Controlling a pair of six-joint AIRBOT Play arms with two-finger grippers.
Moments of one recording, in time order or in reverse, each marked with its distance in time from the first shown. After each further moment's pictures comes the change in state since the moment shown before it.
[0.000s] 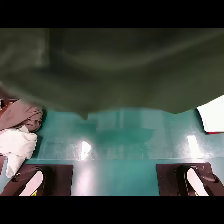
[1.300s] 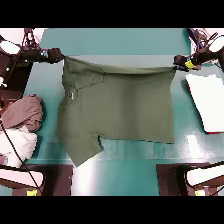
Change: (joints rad) left arm -0.171 -0.769 -0.652 0.035 0.396 0.145; right arm 0.235 -0.907 -0.279 -0.212 -0.172 0.168
